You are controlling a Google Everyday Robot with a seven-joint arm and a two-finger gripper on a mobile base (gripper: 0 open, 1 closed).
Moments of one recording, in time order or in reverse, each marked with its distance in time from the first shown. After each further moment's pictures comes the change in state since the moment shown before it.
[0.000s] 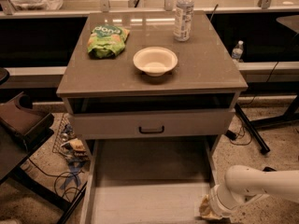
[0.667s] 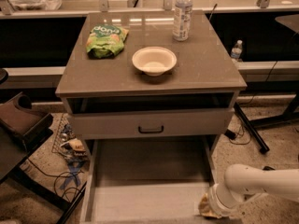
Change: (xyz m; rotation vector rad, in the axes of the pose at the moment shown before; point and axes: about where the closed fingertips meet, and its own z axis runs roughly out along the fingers) arm 0.000 0.000 -0.001 0.002 0.001 0.000
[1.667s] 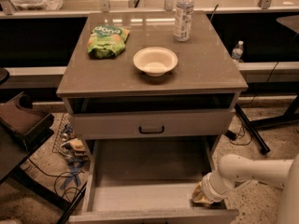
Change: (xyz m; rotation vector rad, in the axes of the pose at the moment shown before) arm -0.008 -0.066 0.023 0.043 -0.058 -0.008
